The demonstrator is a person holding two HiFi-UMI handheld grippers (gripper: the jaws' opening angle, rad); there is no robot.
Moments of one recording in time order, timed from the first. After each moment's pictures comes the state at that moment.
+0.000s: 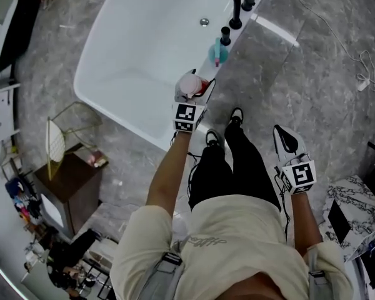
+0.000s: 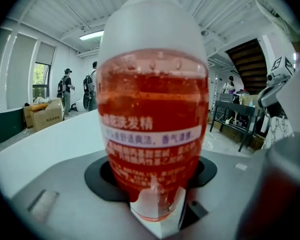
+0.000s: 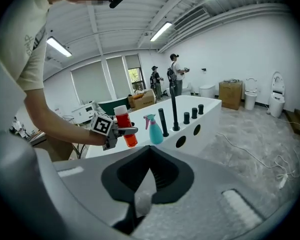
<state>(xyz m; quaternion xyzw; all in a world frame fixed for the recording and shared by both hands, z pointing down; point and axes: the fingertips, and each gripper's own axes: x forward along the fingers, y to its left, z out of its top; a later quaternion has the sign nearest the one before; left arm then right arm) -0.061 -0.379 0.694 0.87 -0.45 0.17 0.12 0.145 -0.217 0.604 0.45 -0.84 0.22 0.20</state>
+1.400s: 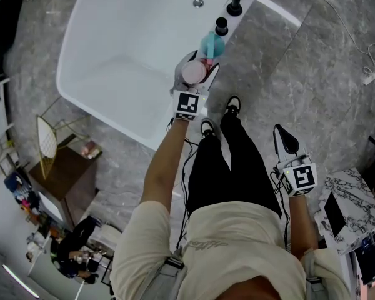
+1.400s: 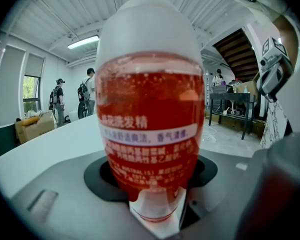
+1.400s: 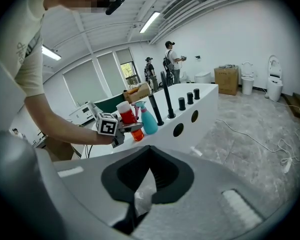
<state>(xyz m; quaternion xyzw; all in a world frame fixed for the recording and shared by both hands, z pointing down) -0.026 -0.424 0.743 0.89 -0.42 0.17 0.05 0.159 -0.238 0.658 0.45 -0.82 0.29 0.21</state>
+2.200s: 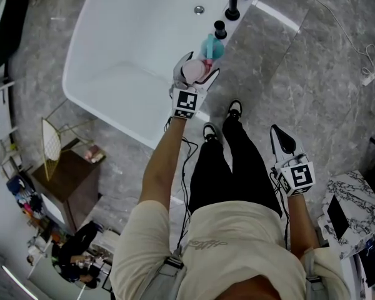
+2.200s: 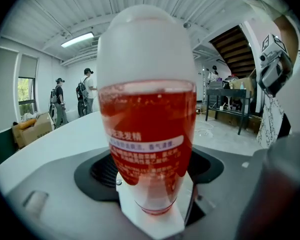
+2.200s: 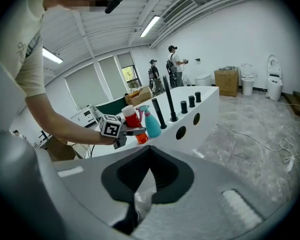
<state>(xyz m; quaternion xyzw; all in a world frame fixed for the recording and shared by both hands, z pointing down) -0.032 -0.422 0.743 0.89 -0.40 0.21 0.04 0.150 -0.229 0.645 0.45 -0.83 0.28 0.19</state>
